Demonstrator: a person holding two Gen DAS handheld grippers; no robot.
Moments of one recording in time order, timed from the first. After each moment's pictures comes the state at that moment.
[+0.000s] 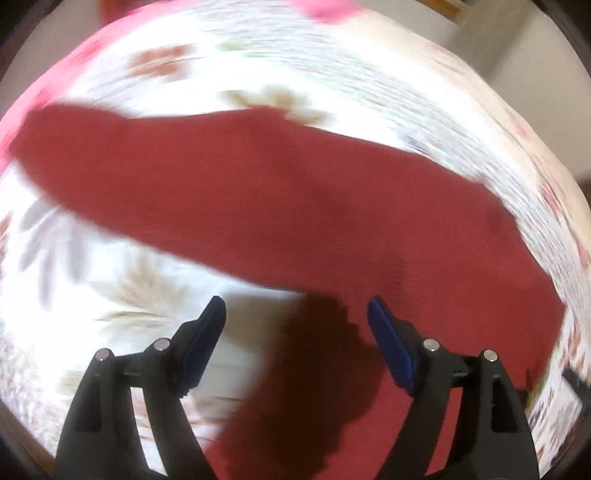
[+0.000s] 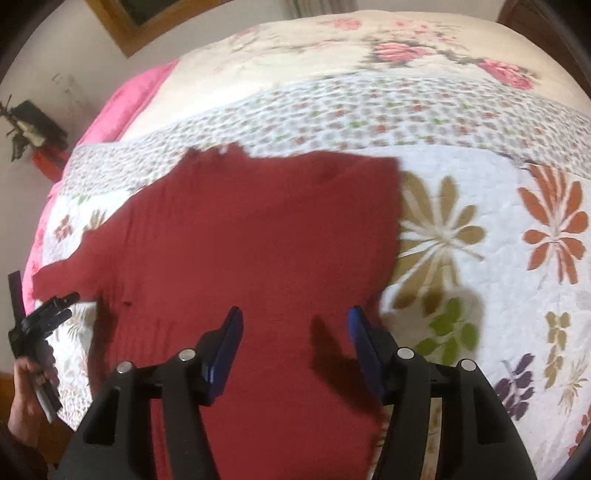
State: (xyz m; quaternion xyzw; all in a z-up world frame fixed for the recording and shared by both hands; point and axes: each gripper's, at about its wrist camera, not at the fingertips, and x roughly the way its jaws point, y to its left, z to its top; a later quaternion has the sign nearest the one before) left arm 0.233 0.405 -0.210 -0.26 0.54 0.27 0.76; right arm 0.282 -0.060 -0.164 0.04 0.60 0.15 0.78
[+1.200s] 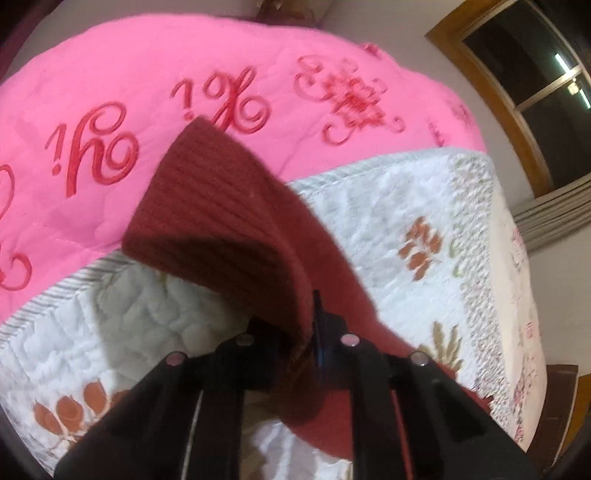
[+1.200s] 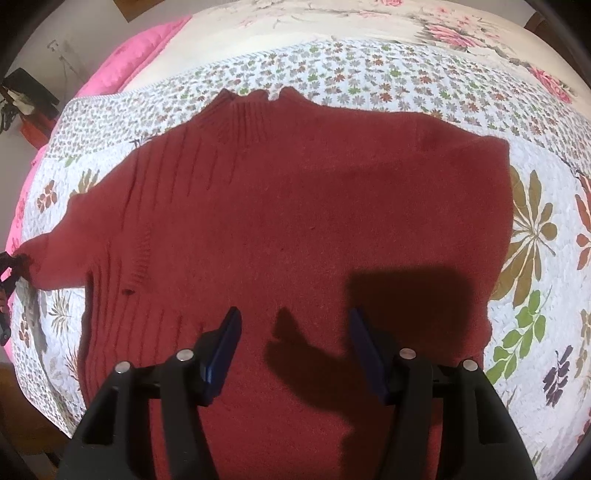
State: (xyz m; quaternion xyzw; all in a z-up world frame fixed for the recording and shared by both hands) left arm 0.165 0.667 -0.182 -0.43 0.38 0.33 0.75; right arm 0.284 0.041 -0.208 0.00 0.64 0.14 0.76
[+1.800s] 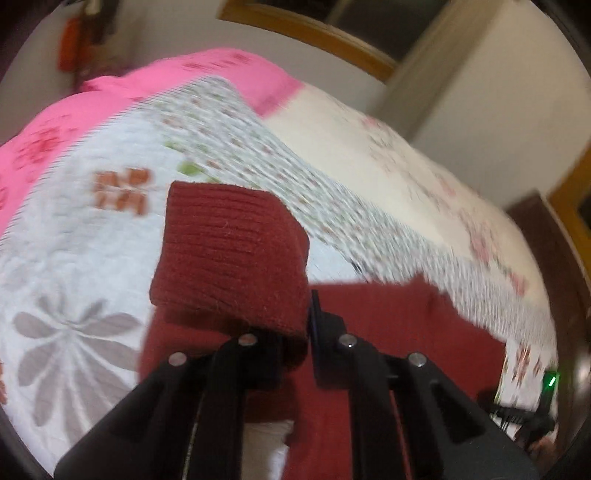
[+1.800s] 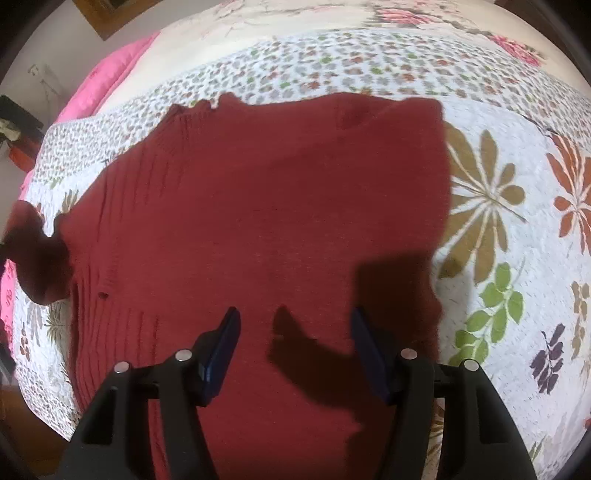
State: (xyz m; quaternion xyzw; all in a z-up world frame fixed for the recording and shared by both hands) left arm 0.283 0.432 -0.147 -0.24 0.42 0.08 0.87; right arm 0.280 -0.018 -0.212 0.03 0.64 0.11 0.76
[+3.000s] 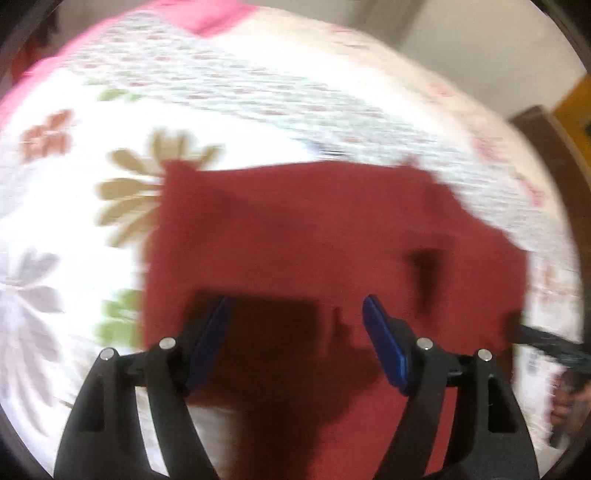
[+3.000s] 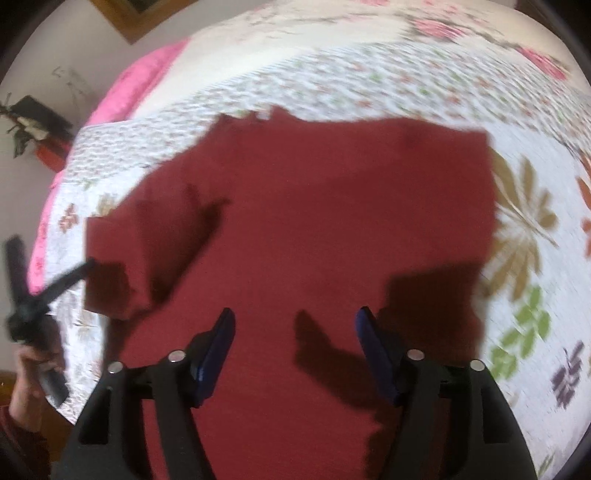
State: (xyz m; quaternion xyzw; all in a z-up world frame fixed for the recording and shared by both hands) left arm 0.291 0.391 -0.237 -0.16 0.55 0.09 0.82; right arm 0.285 0.029 -0.195 0.06 0.62 0.18 0.76
